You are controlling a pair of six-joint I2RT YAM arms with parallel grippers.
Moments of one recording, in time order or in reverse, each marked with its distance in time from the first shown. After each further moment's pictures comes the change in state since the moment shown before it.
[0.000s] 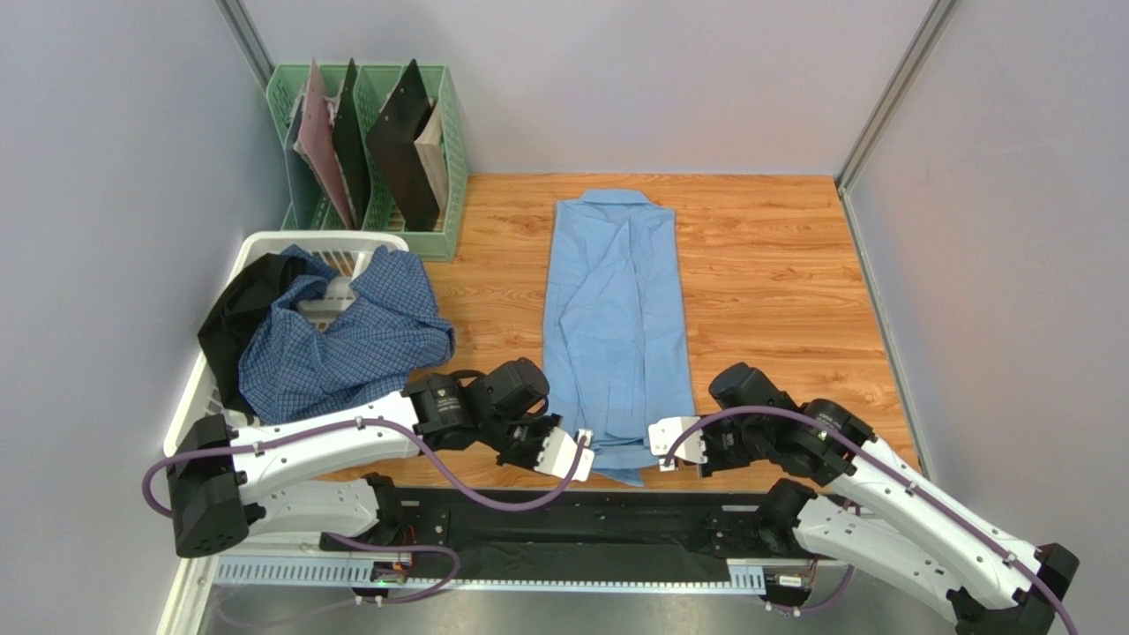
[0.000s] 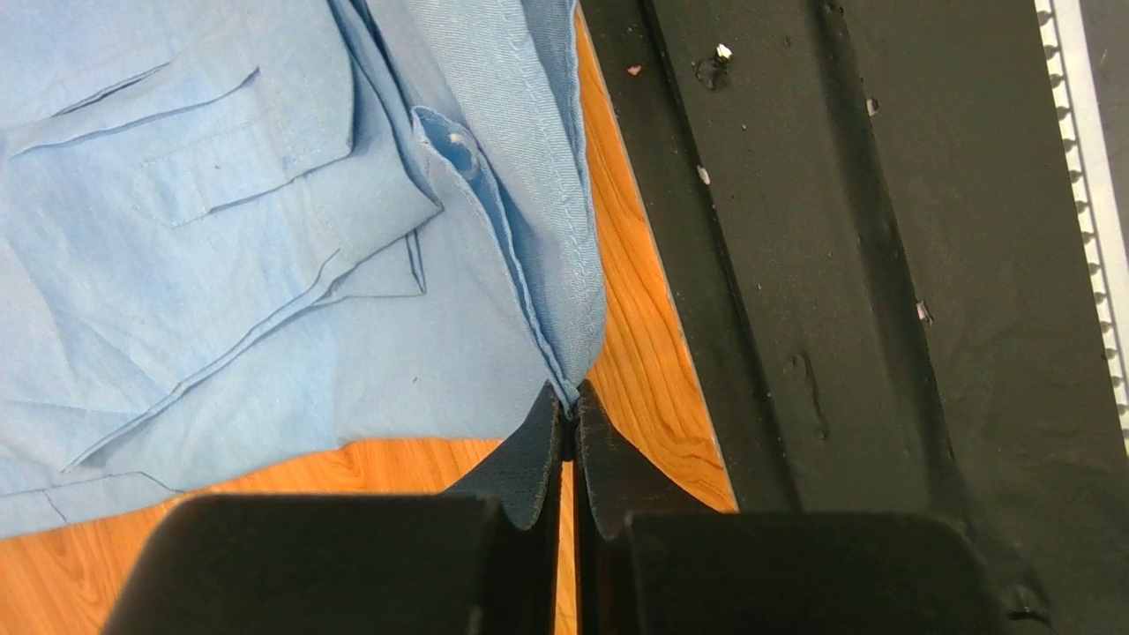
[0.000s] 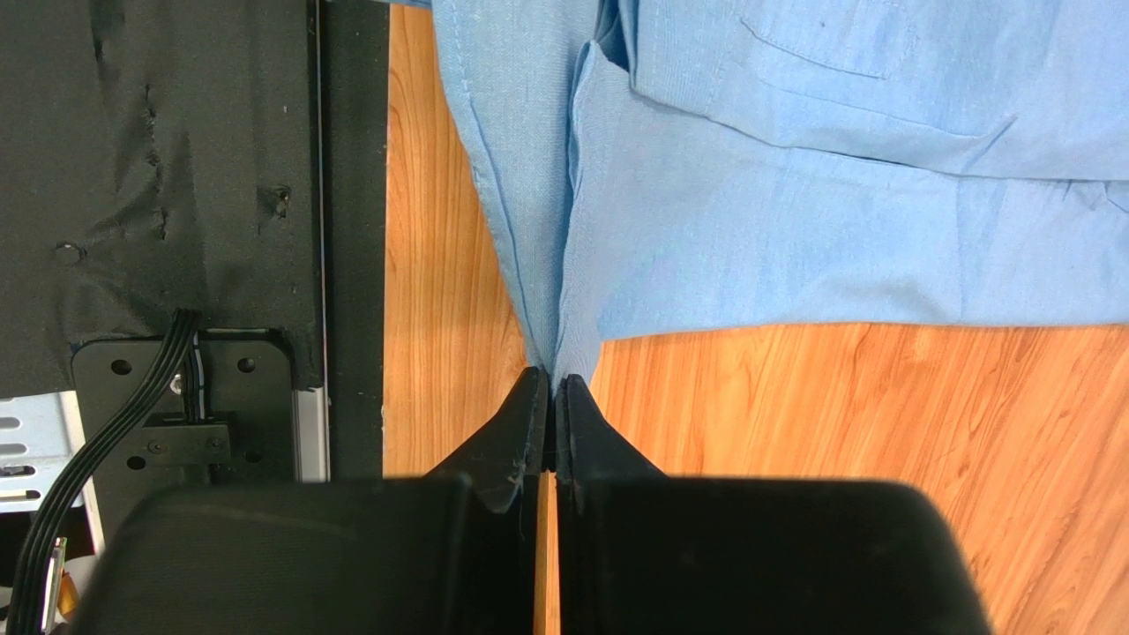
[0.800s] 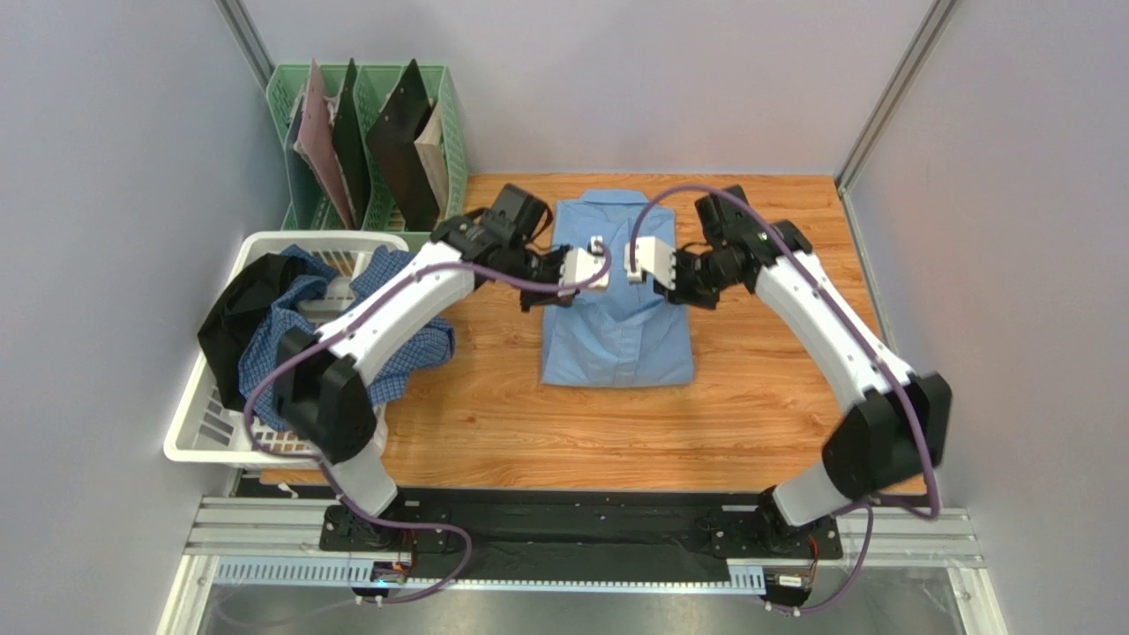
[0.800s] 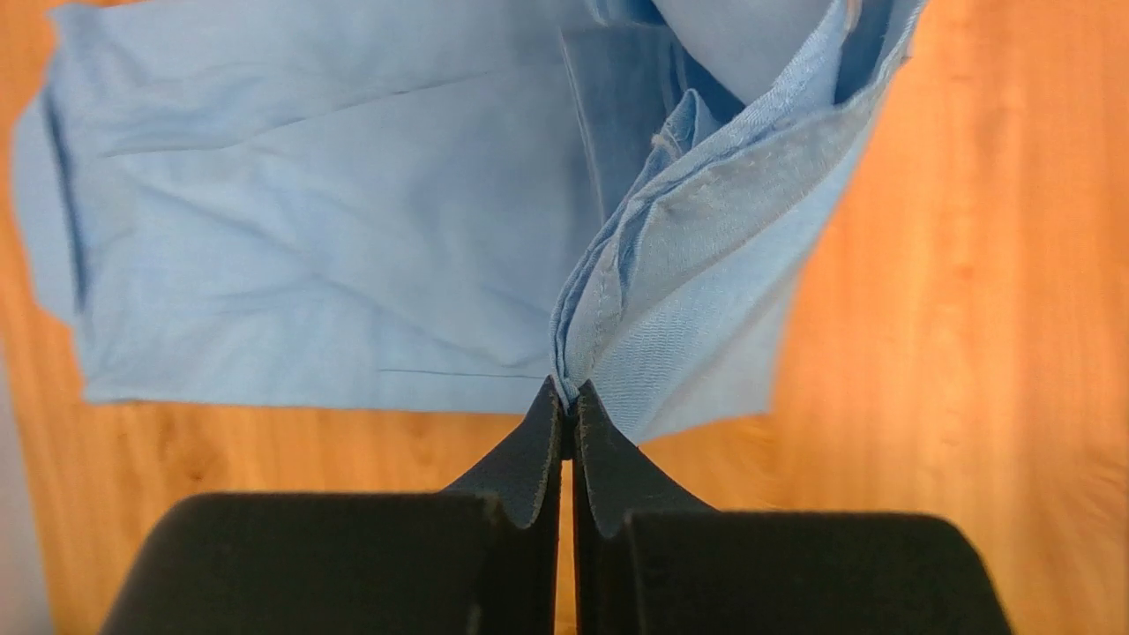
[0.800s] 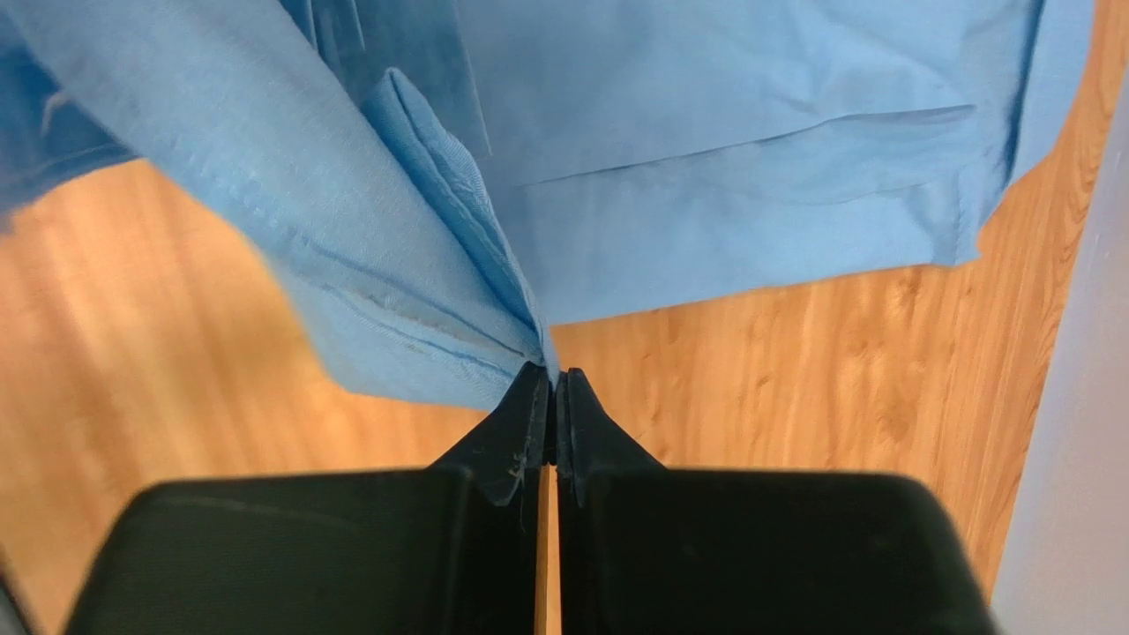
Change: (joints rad) left arm 0.500 0.513 0.712 -0.206 0.214 0.212; right arm -0.465 0.780 0.709 0.035 -0.171 -0.231
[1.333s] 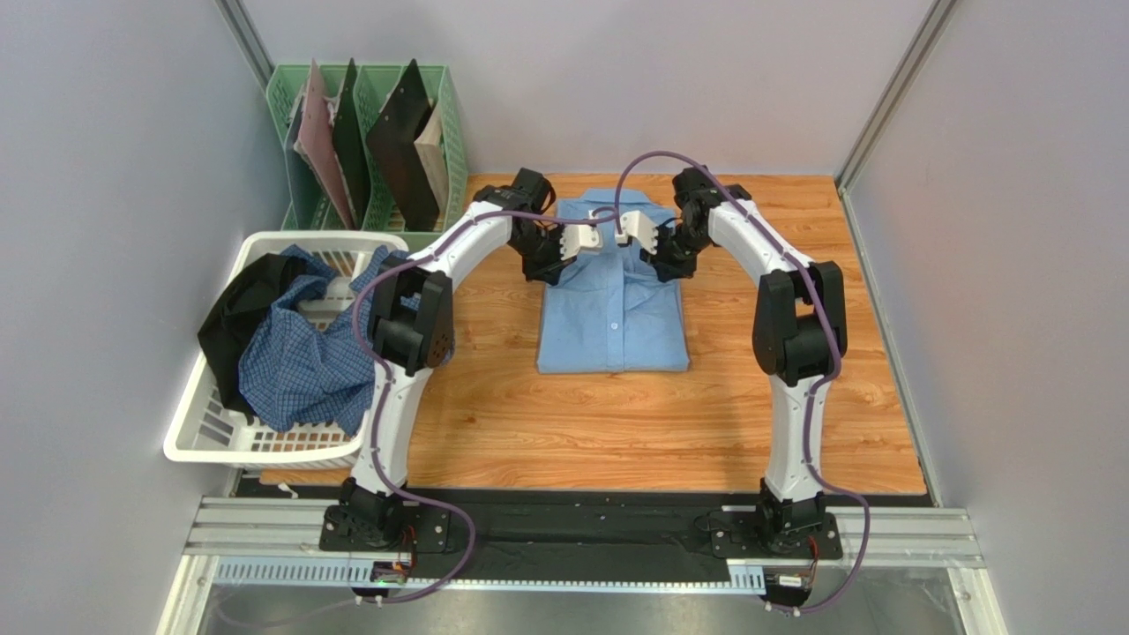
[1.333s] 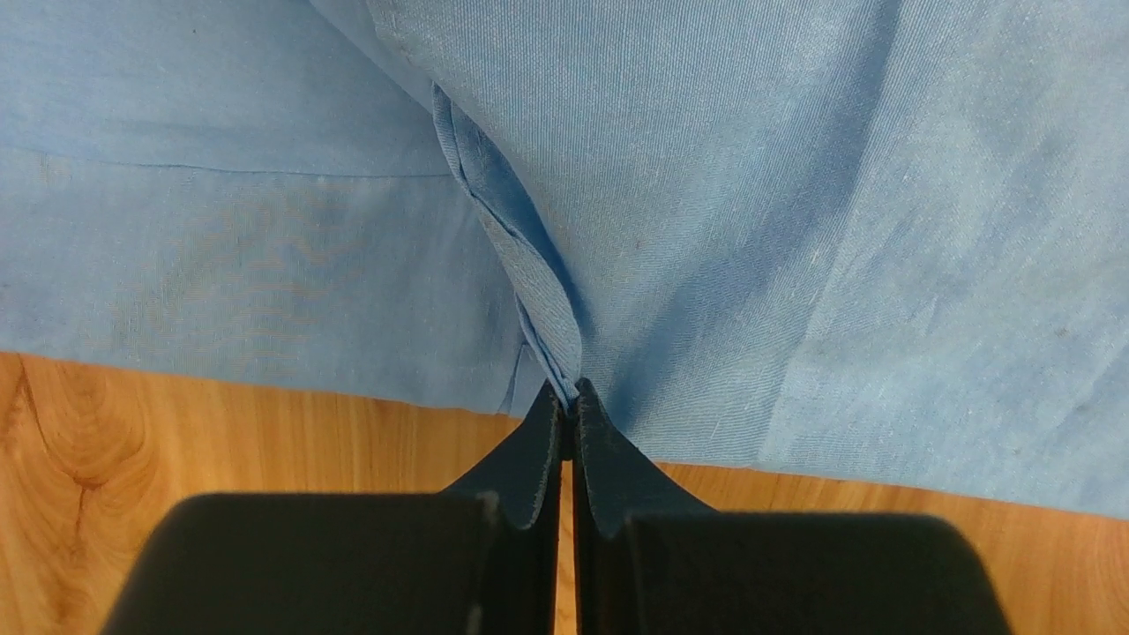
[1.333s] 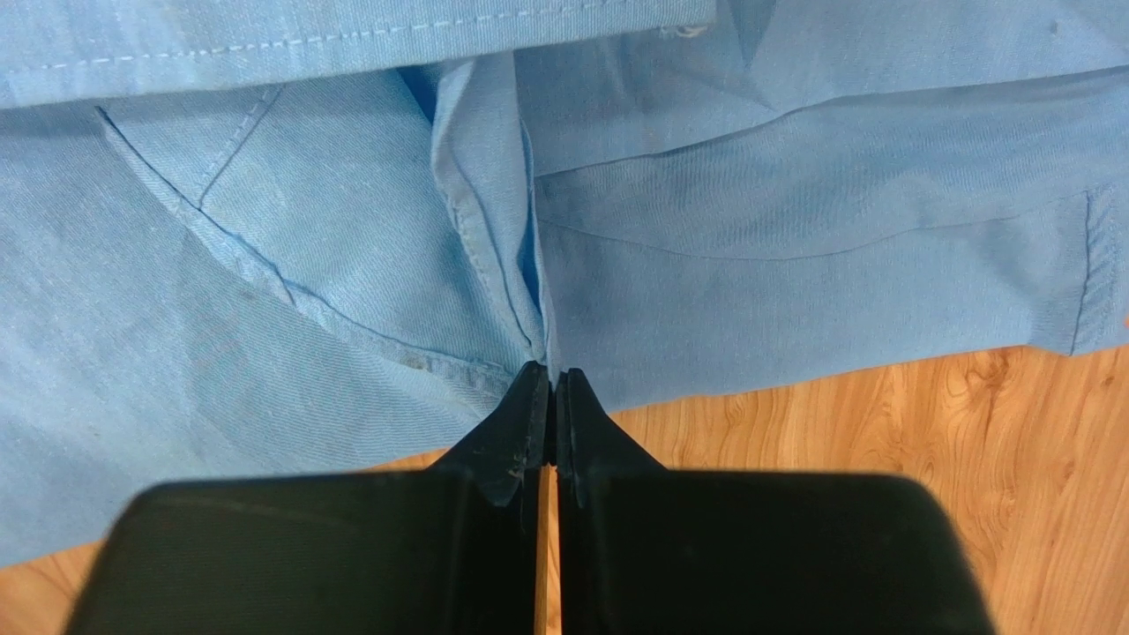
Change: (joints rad) left arm 0.183 0.686 0.551 -0.104 -0.042 0.043; right arm -0.132 0.692 0.442 0.065 -0.033 -0.061
